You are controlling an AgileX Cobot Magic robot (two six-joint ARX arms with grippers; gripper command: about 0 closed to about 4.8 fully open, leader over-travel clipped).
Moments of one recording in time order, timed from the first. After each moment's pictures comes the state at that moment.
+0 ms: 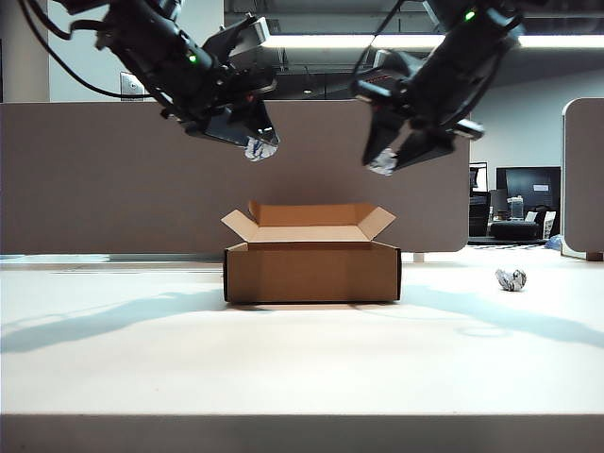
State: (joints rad) left arm -0.41 1.72 1.33 -0.02 0.24 0.15; right arm 0.32 1.78 1.41 -0.21 -0.14 0.13
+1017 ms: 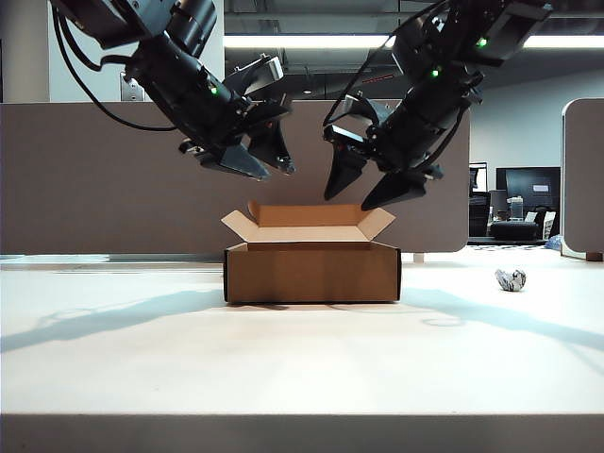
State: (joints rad) left arm -0.41 1.86 1.45 -0.11 0.29 0.07; right arm 0.33 1.97 1.53 -0.19 -0.24 0.06
